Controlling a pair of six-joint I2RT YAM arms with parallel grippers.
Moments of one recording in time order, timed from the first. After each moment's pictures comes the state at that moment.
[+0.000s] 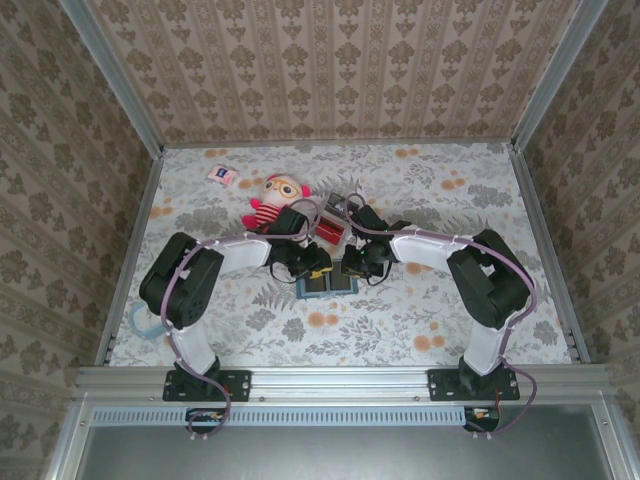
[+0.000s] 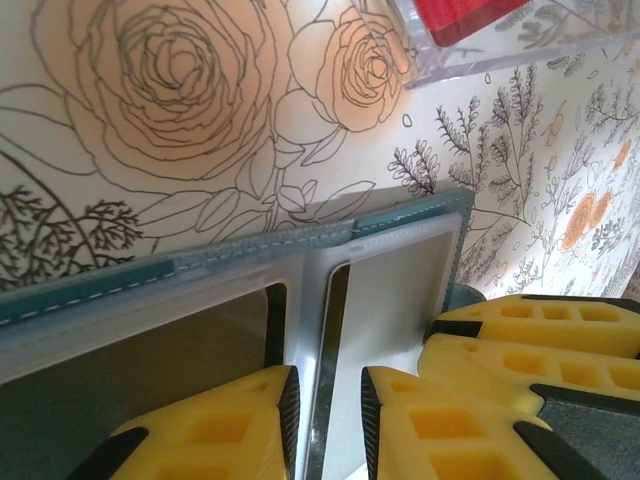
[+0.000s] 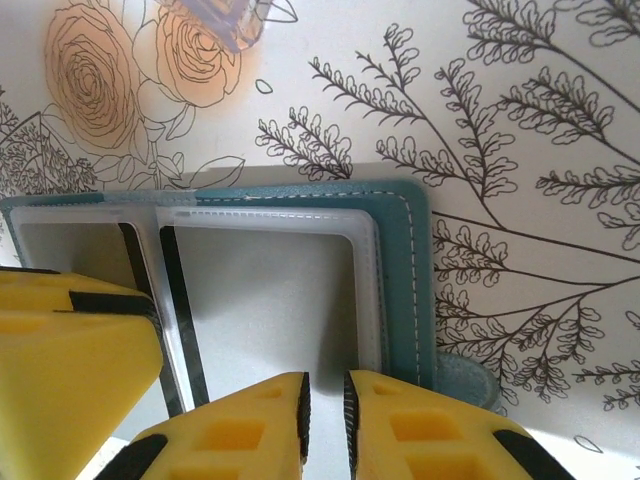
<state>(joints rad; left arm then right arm) -0.62 1.80 0.95 -0.21 0.55 -0.89 0.59 1.82 1.08 -0.45 -0.26 0.74</state>
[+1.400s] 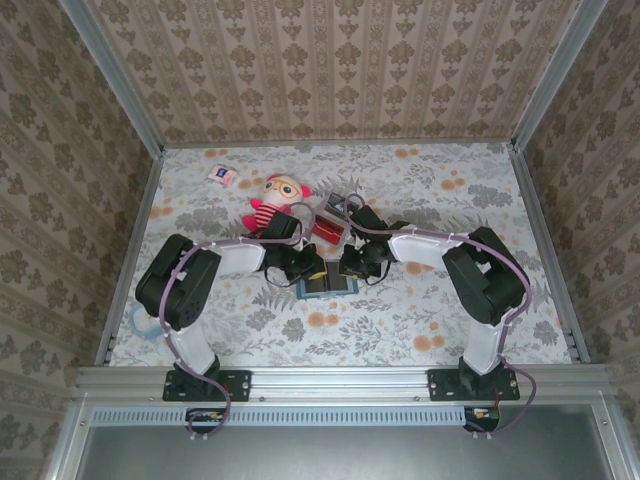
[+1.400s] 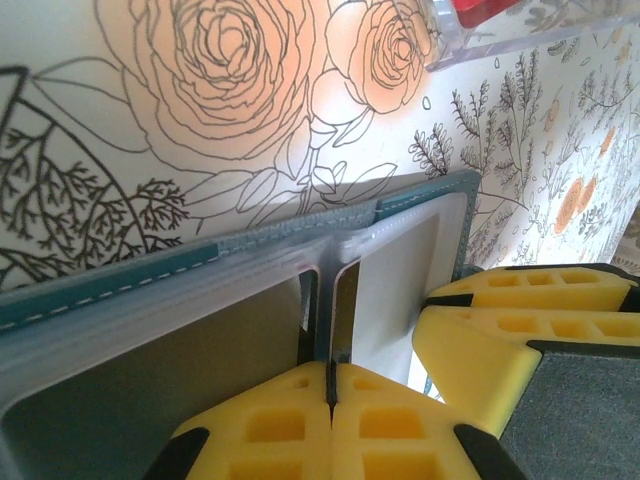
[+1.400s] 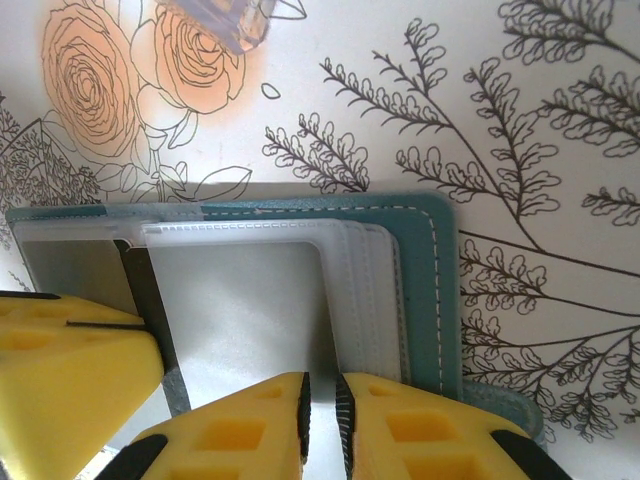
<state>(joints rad) -0.59 1.78 0.87 -0.12 0.61 -0.87 0.59 1.85 1.09 -0.42 -0.30 0.76</state>
